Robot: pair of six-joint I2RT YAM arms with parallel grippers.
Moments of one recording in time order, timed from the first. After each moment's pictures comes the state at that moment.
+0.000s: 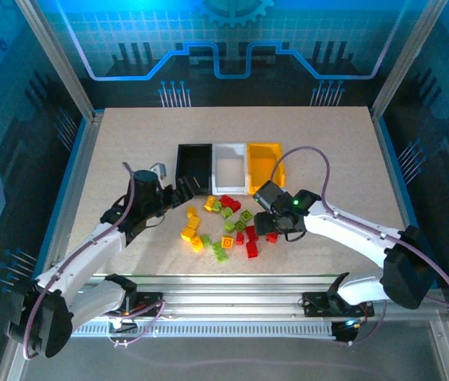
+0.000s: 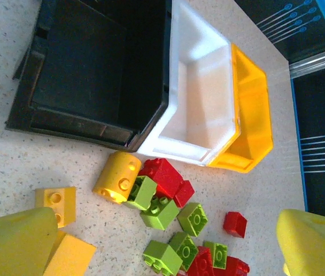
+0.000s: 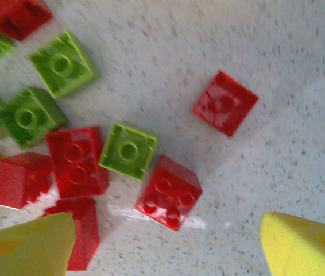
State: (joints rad) left arm -0.35 1.04 0.64 -0.19 0.18 -0.85; right arm 0.77 1.35 0.93 -0.89 0.18 0.66
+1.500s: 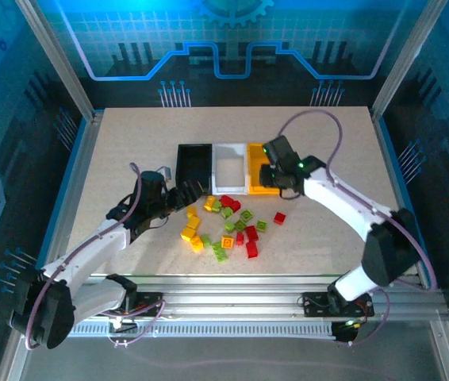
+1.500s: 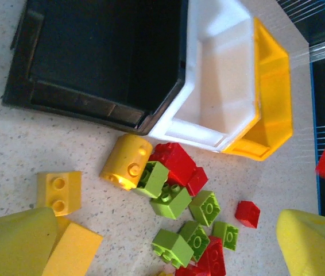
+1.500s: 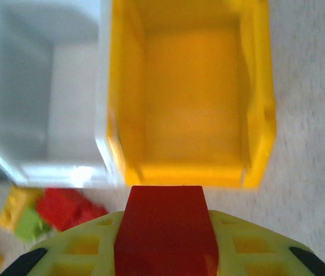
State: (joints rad) left arm -0.37 1.09 0.64 -0.21 0.18 -0.87; right arm 0.53 1.58 1.28 -0.68 0.18 0.54
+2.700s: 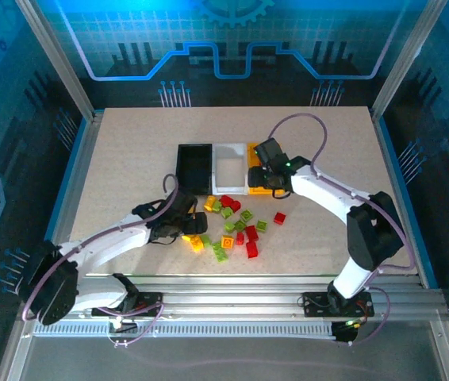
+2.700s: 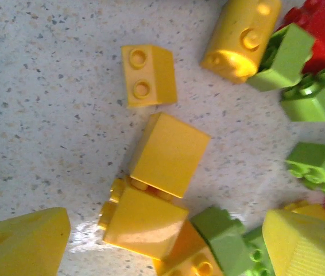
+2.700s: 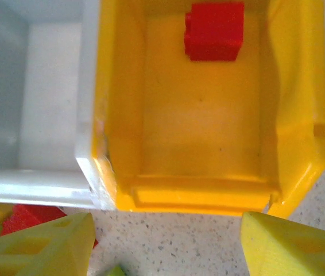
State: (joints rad) left arm -0.64 1.26 0.71 -0.58 -0.13 -0.74; right arm 0.54 1.67 1.21 -0.58 0.17 0.52
